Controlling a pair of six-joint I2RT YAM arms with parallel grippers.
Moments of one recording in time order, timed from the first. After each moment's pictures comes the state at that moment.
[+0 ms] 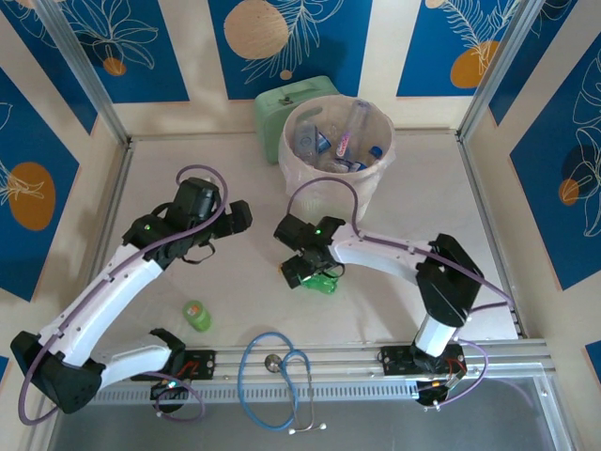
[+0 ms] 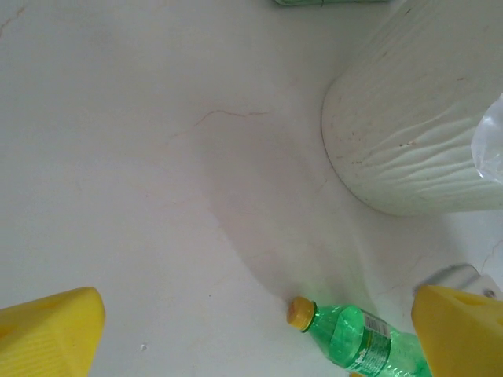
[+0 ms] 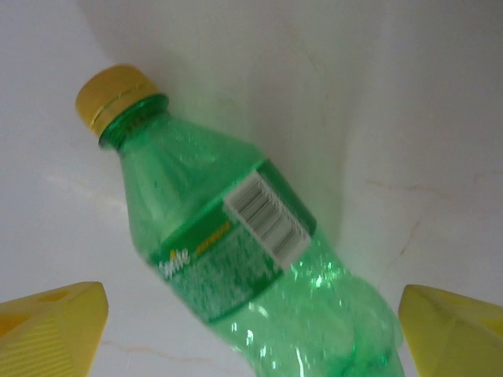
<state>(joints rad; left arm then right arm) -0.56 1.10 1.16 -0.88 -0.16 -0.68 0.96 1.72 1.25 -0.92 0.14 0.45</state>
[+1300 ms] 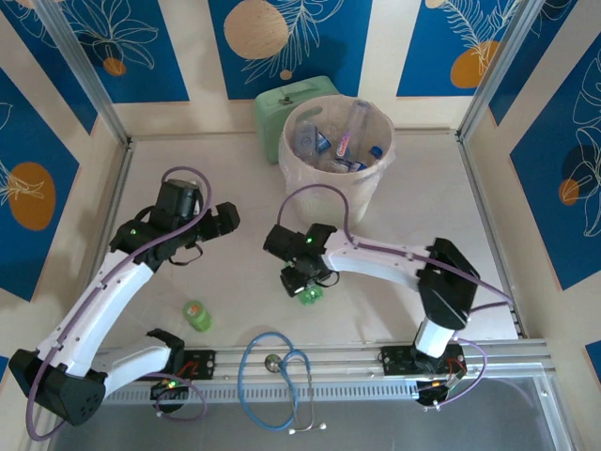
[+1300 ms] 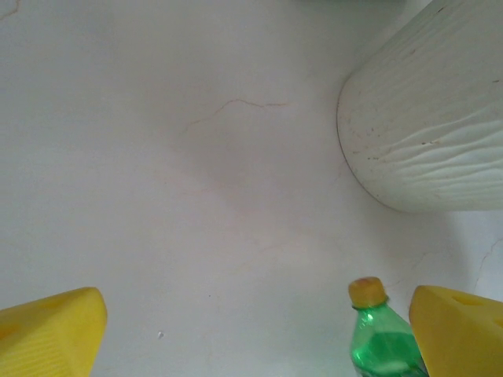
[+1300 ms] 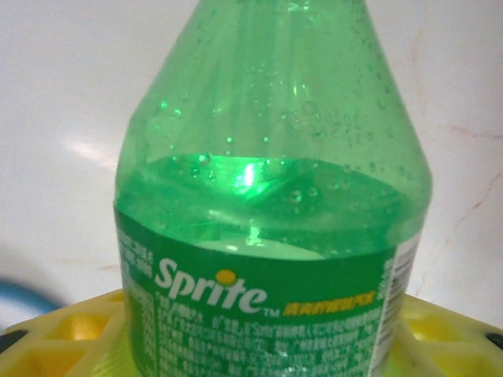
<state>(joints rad) -0.43 1.04 1.11 -0.88 -0.04 -0.65 1.07 1.67 1.32 -1.02 0.09 0.53</state>
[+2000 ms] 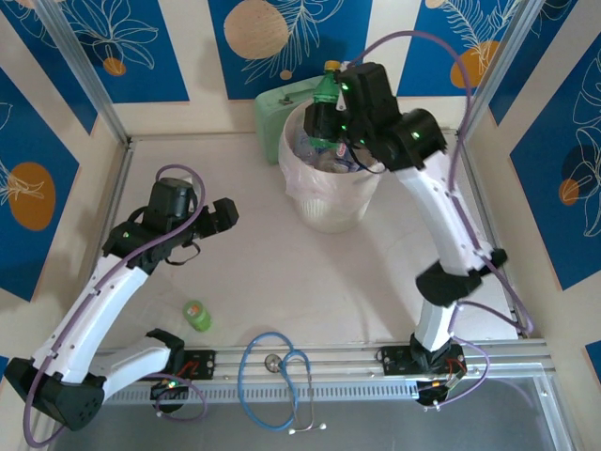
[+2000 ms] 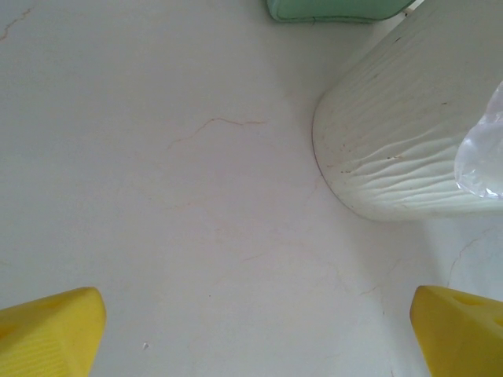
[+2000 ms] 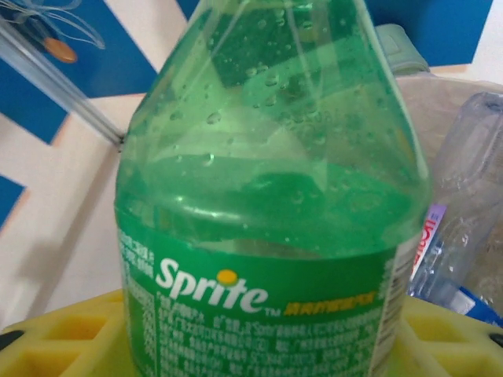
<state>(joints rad) -0.42 1.01 1.13 -0.87 -0.02 -0.65 0.63 1.84 2.50 -1.24 0.18 0.47</state>
